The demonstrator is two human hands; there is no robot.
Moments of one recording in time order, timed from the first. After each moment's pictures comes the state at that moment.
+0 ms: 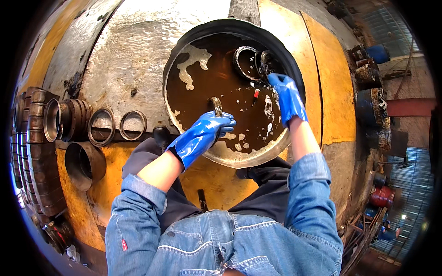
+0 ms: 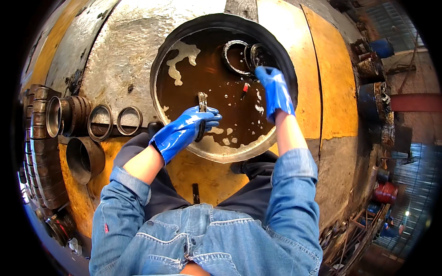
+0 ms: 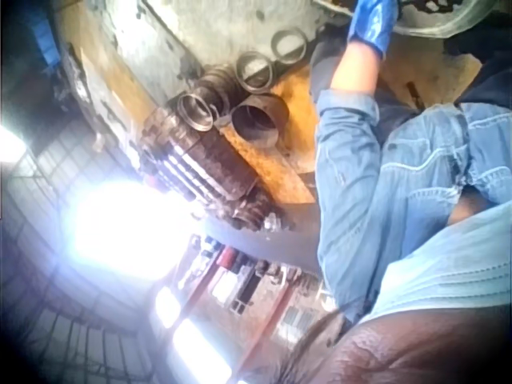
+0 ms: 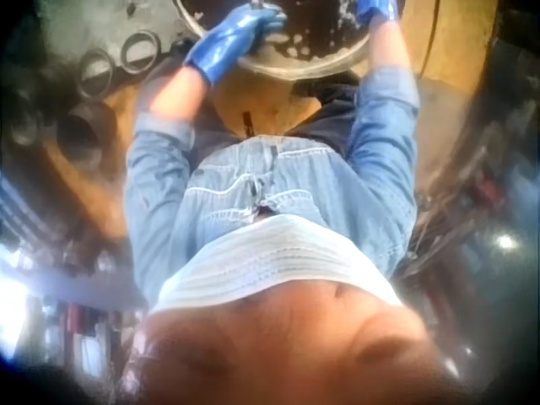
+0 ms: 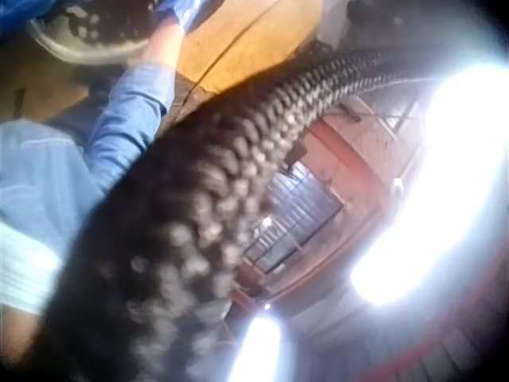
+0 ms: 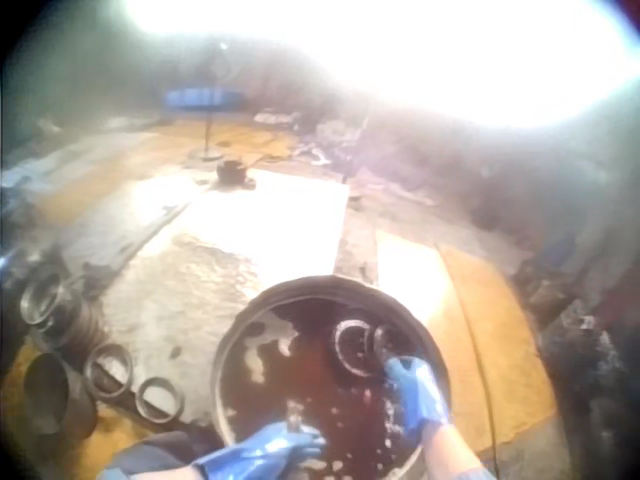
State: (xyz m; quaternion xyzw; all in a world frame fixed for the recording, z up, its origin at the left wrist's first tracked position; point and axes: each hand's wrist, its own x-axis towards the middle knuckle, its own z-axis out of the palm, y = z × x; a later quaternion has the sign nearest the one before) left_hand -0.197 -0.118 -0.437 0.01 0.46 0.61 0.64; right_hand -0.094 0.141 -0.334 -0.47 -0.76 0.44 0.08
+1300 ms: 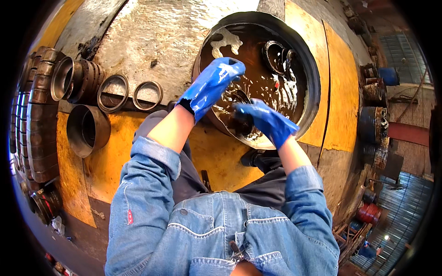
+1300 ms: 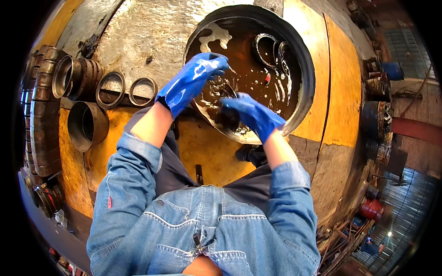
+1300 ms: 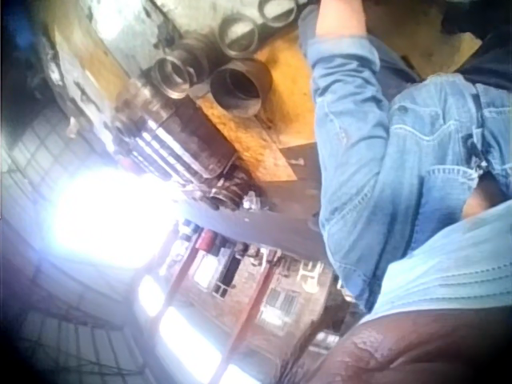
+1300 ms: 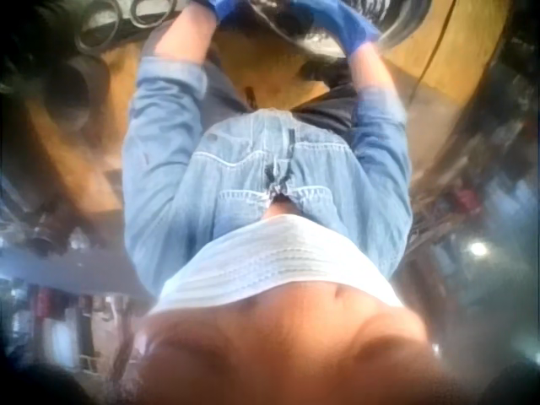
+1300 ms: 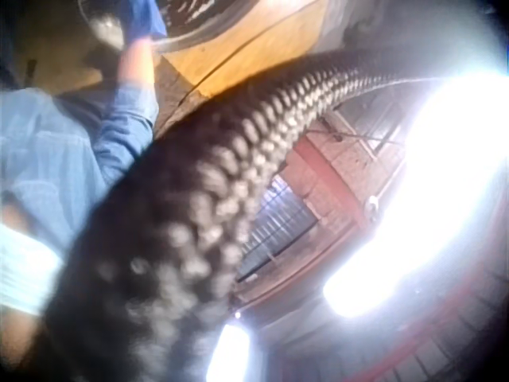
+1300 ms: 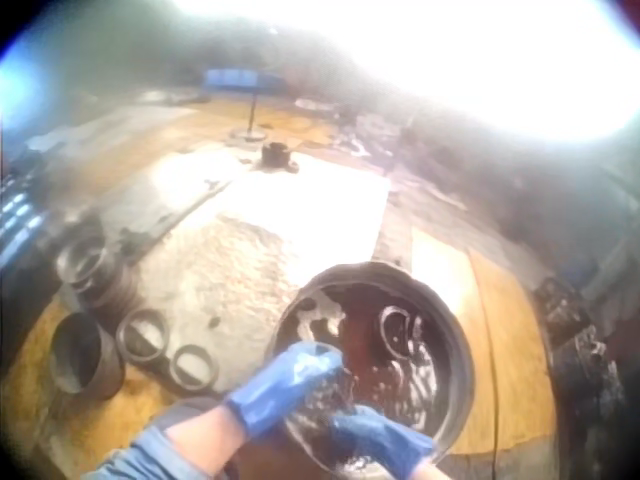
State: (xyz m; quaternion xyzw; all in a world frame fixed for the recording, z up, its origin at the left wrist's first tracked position) left_hand -0.277 -0.152 -0.381 0.20 0.59 0.64 0.45; right_hand -0.093 0.000 -0.399 -0.31 -0.66 0.66 -0.20
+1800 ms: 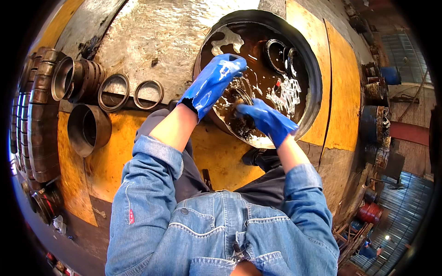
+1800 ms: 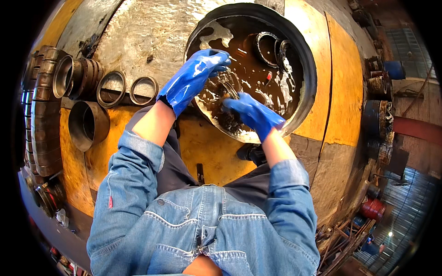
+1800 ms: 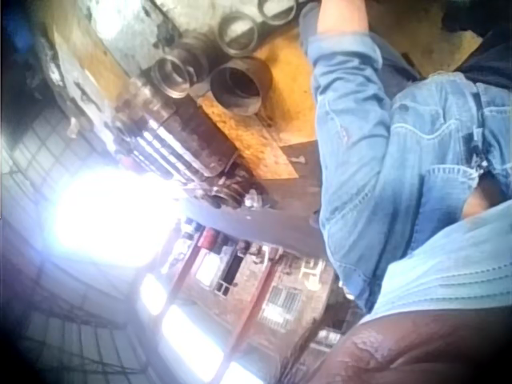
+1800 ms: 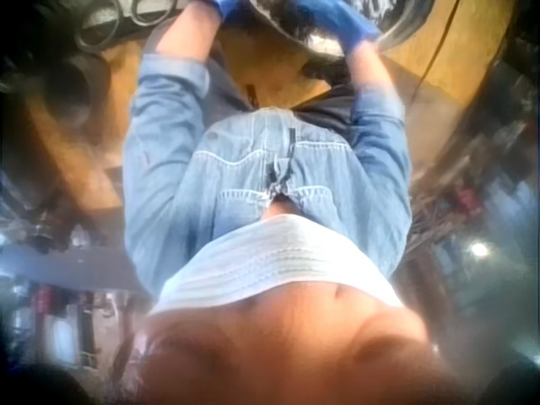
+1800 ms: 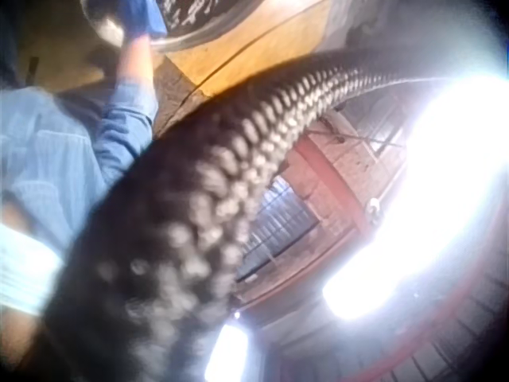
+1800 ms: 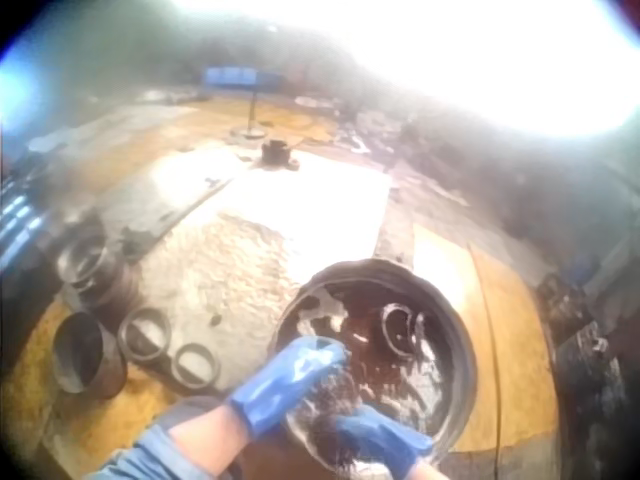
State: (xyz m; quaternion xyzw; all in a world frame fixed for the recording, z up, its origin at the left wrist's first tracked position) left_hand -0.268 -0.148 -0.374 0.18 0.58 0.68 0.40; right_hand -0.092 0.004 -0.399 -0.31 -0.72 0.58 -0.24
